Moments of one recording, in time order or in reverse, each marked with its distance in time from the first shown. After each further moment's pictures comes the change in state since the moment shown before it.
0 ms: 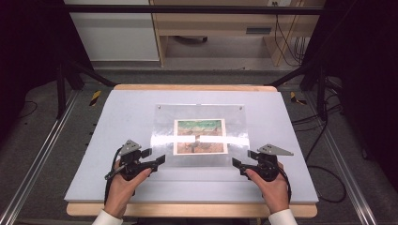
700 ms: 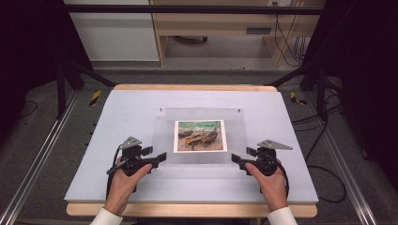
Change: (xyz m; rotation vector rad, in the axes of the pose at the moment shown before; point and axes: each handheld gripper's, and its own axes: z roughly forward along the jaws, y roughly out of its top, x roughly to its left) left arm 0.010 0.007 0.010 0.031 -0.034 -0.050; right arm -0.010 0.007 0.012 0.010 0.033 0.075
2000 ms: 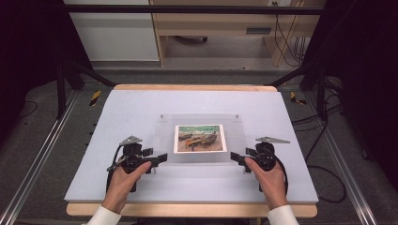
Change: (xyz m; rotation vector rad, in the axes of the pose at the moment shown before) left arm 0.010 0.004 0.008 0.053 -0.049 -0.069; right arm -0.004 0.011 0.009 0.090 -0.004 0.104
